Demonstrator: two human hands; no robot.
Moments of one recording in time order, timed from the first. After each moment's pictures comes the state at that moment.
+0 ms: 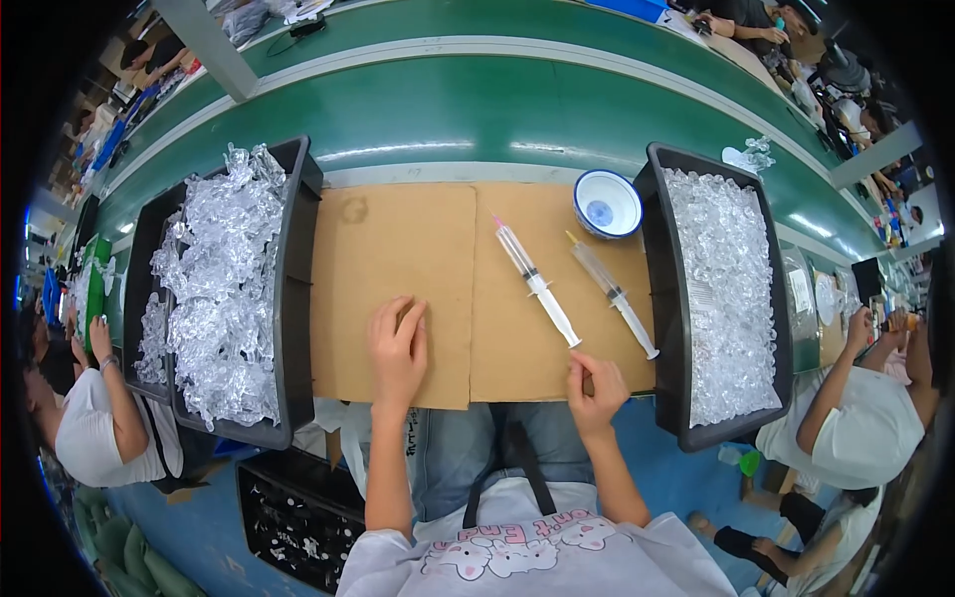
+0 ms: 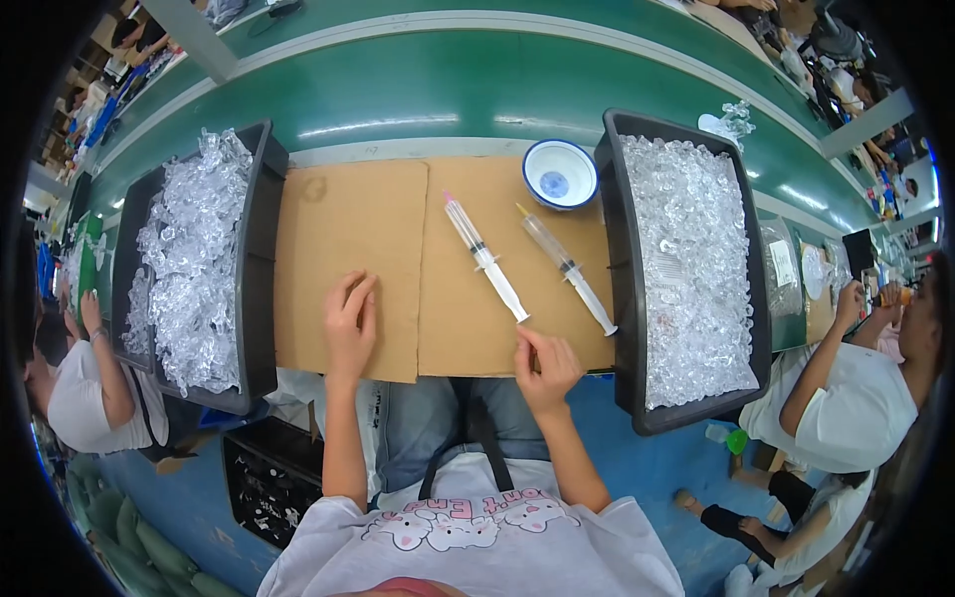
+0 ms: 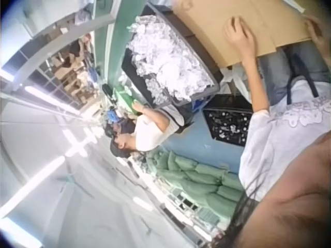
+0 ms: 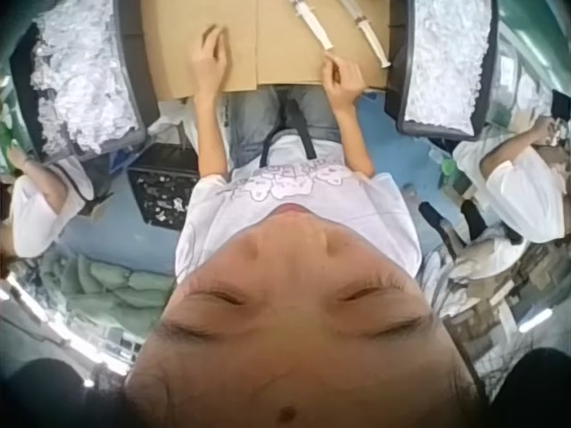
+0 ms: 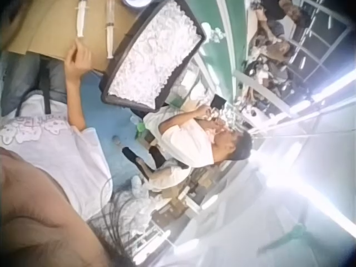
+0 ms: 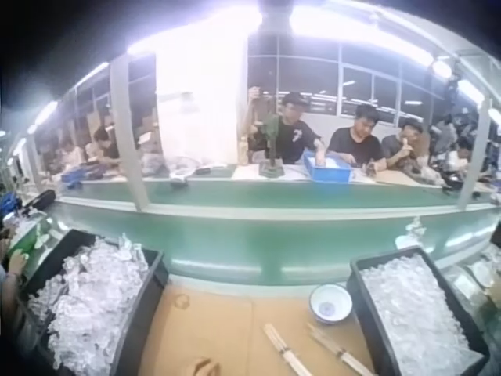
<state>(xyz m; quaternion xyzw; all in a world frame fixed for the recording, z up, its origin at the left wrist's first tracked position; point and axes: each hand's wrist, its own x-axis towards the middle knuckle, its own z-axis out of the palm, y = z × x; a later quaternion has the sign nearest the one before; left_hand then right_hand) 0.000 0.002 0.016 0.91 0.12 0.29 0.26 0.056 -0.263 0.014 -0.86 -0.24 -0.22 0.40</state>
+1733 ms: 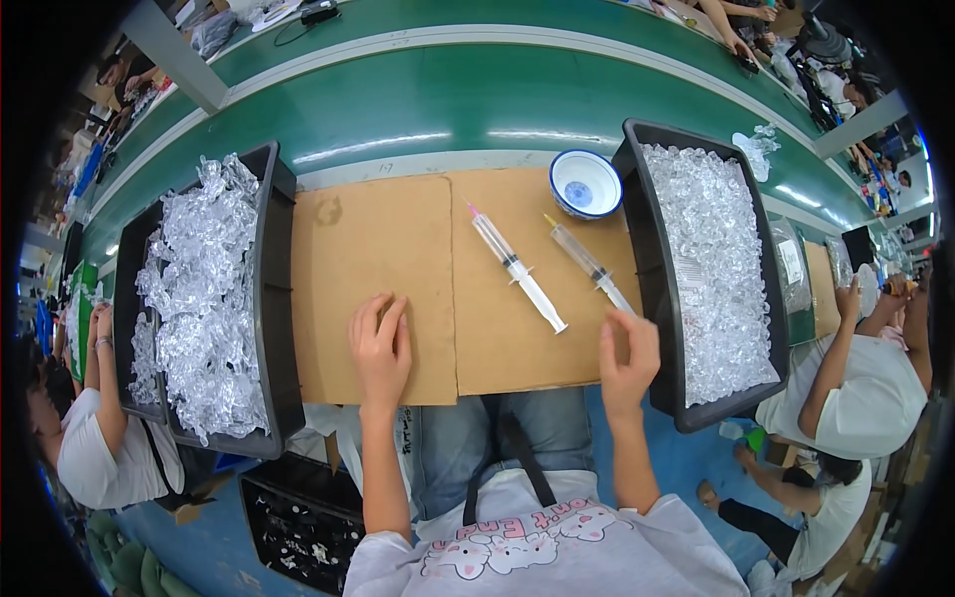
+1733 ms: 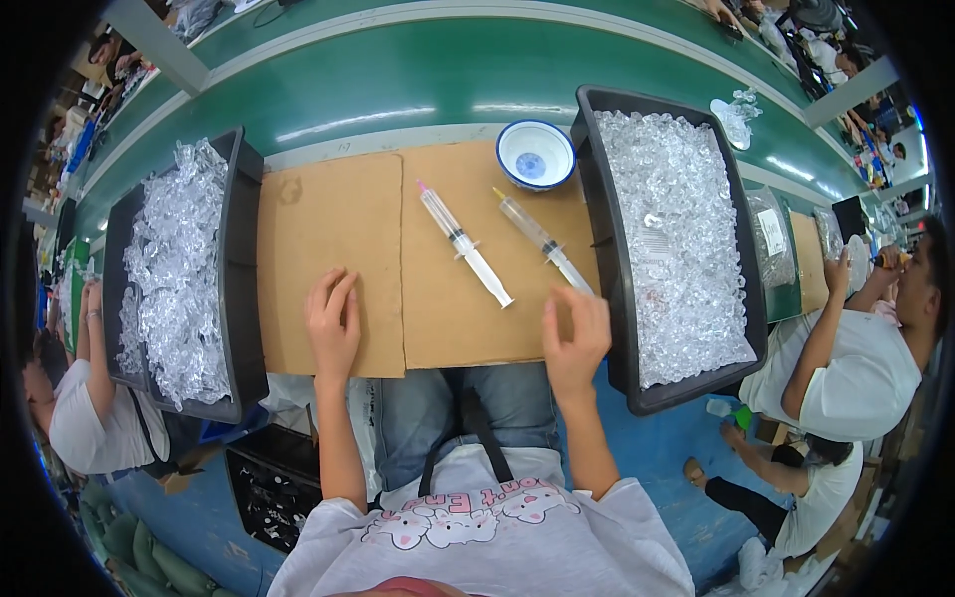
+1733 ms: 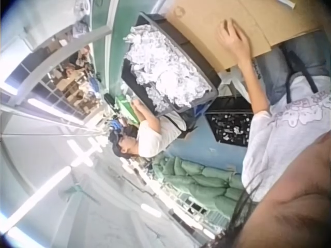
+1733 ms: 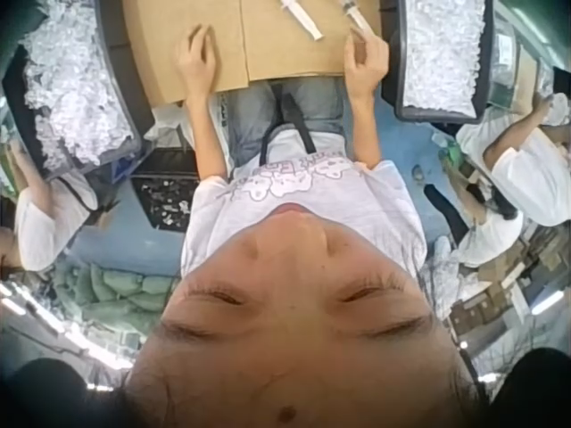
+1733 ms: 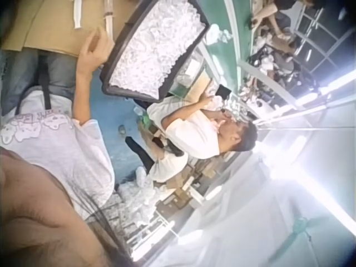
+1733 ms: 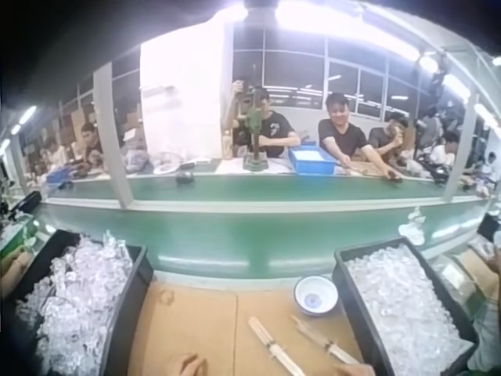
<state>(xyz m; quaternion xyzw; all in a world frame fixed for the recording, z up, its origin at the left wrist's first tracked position) 0.001 0.000 0.025 0.93 0.10 0.28 0.22 0.078 -0.287 0.057 -0.88 -0.15 -0.20 0.41</state>
